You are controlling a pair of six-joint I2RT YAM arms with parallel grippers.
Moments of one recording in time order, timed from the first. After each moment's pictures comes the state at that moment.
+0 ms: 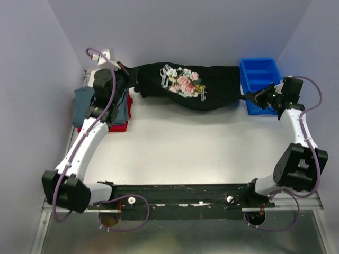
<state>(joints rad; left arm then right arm) -0.24 1.34 1.27 0.07 0.00 -0.53 -0.29 1.52 1.23 -0.30 -0.58 0.80</state>
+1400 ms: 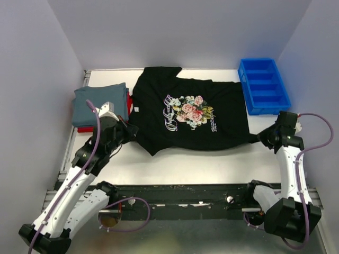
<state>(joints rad) -0.45 0.67 0.78 -0.53 -0.10 -0.82 -0.29 0.95 0.81 -0.72 0.08 0.71</state>
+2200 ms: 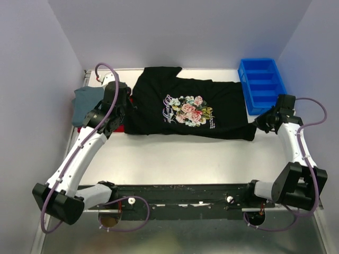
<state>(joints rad) -0.40 1.11 1.22 -0.64 -0.32 -0.63 -0.27 1.25 0.94 -0.60 -0.07 0.74</state>
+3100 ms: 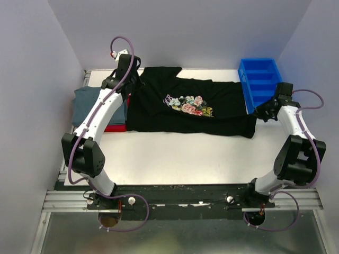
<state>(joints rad) -0.30 1.65 1.63 -0.61 -0.24 -0.56 -0.27 1.53 1.15 -0.58 -0.07 0.81</state>
